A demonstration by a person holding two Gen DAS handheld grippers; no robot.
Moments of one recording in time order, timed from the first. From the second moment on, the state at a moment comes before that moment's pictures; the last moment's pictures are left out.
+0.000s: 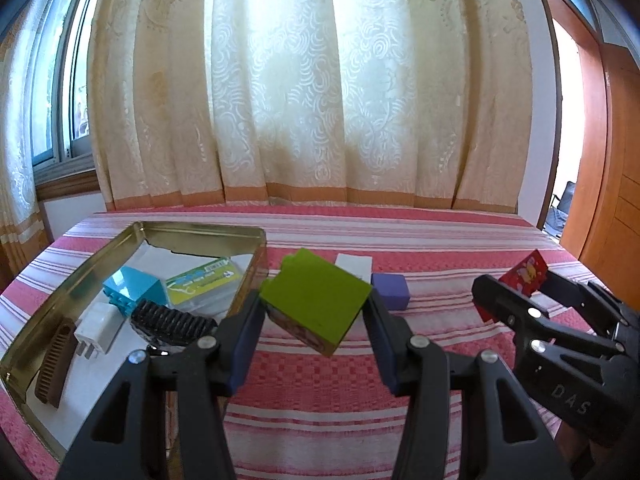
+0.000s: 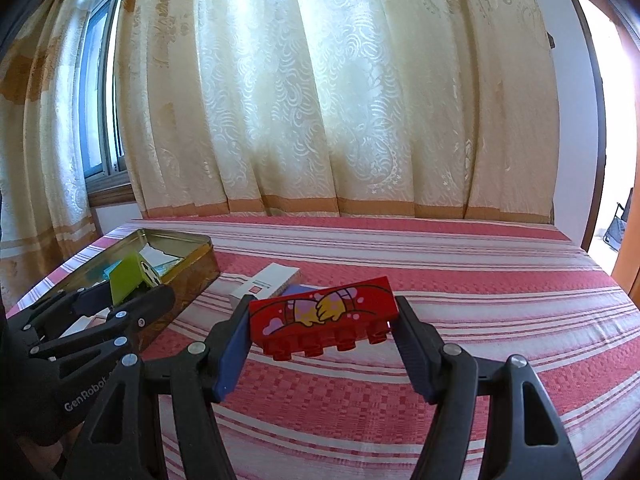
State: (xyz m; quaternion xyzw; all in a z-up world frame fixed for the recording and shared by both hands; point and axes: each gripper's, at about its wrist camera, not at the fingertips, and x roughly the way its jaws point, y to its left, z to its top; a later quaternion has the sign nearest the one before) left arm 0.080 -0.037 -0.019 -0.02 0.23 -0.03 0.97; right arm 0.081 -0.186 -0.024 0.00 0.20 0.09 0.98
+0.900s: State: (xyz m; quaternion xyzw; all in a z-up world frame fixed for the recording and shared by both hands) left arm 0.069 0.003 -0.016 -0.04 0.20 0.00 0.98; right arm 0.068 -0.155 -0.020 -0.01 0.17 0.12 0.98
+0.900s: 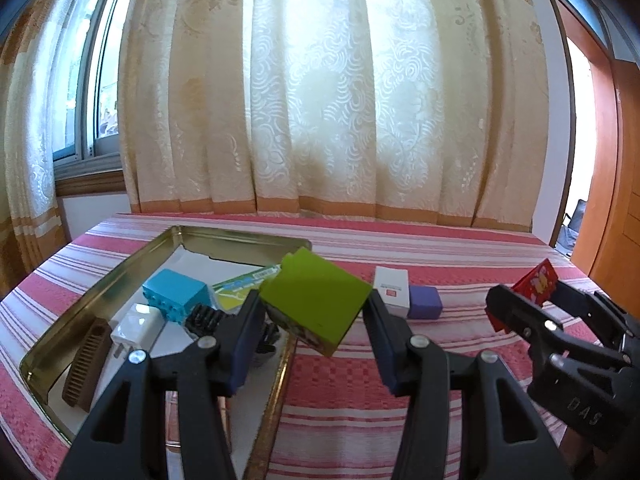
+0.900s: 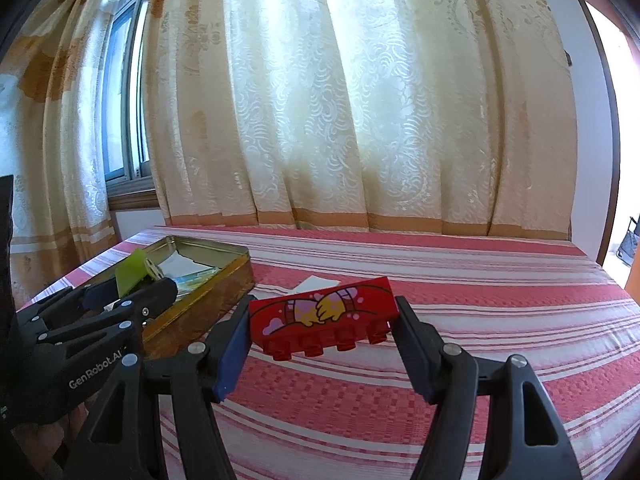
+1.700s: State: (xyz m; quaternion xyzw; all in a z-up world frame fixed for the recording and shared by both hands) left arm 0.058 0.028 -0.013 -0.03 0.17 0.02 0.98; right arm 0.060 -0.116 -0.019 -0.03 0.15 0.16 0.98
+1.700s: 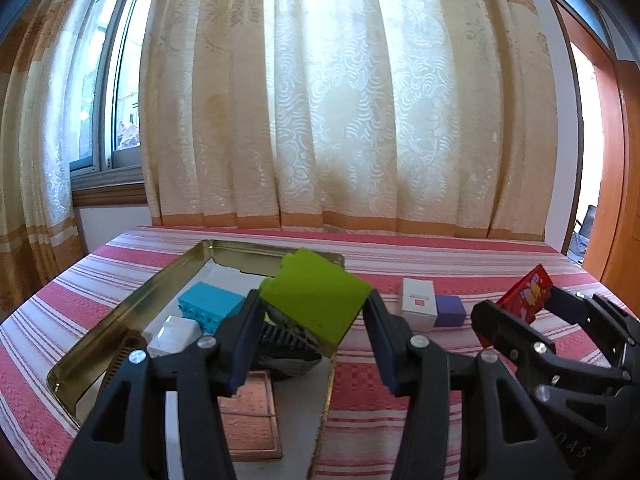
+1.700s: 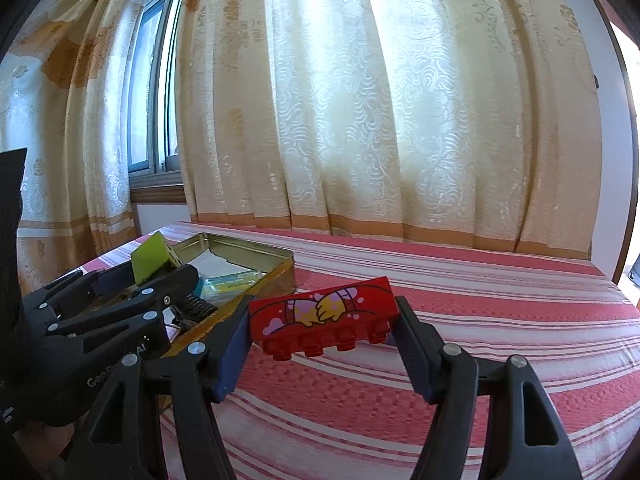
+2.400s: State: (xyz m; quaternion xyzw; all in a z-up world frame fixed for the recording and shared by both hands) left arm 0.054 0.055 -0.014 -0.04 0.17 0.04 0.98; right arm 0.059 -0.091 -0.021 -0.04 0.15 0.18 0.97
